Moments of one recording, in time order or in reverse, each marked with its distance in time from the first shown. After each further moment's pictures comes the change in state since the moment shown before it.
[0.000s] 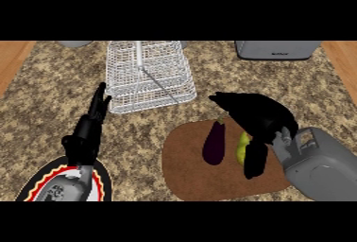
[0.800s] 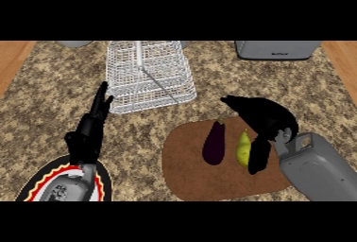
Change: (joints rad) left arm 0.000 -0.056 0.040 -0.012 -0.062 -0.035 0.047; right arm 0.151 0.098 -0.134 0.081 0.215 0.072 -0.113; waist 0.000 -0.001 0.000
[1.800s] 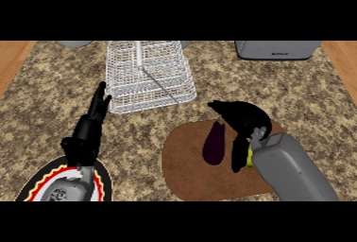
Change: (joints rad) left arm 0.025 -0.053 0.059 -0.026 -0.061 -0.068 -0.027; right arm 0.028 0.213 -0.084 0.152 0.229 0.074 -0.122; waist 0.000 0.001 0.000
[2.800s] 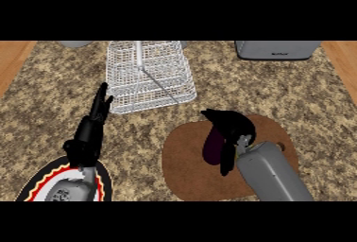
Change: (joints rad) left arm 0.011 -0.051 0.036 0.003 -0.049 -0.040 -0.024; right arm 0.065 0.129 -0.039 0.134 0.205 -0.067 -0.134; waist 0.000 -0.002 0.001
